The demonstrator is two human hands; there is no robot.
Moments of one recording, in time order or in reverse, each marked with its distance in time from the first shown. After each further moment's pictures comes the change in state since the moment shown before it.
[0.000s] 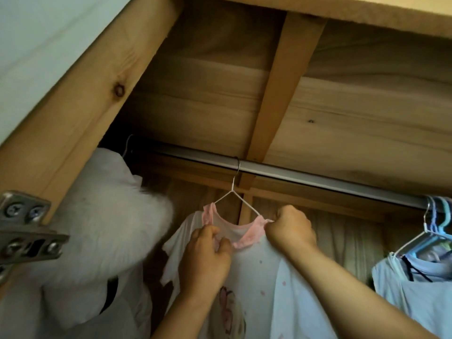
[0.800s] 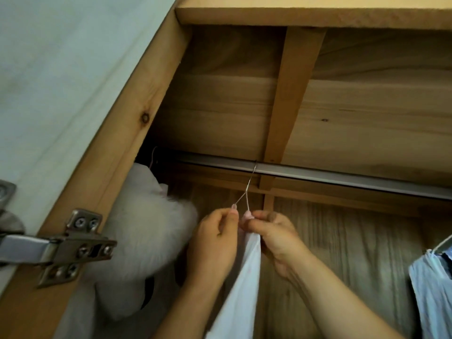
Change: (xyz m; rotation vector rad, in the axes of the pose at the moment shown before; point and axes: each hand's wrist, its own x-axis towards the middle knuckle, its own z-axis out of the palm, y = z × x) left_hand -0.006 0.029 -0.055 -0.256 -0.016 0.083; right_hand -0.035 -0.026 0.027 1.129 -0.477 0.006
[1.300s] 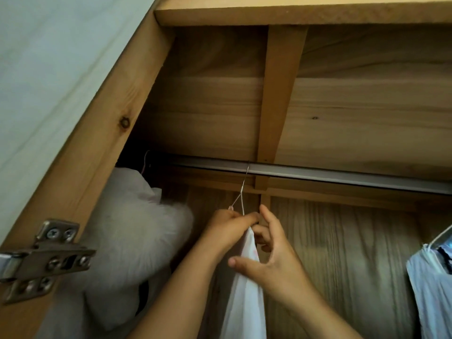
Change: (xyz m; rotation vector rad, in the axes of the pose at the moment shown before) left_hand 0.038 0.019 0.027 0.024 -0.368 -0.331; right_hand -0.034 0.023 -0.018 -0.394 -0.059 -0.325
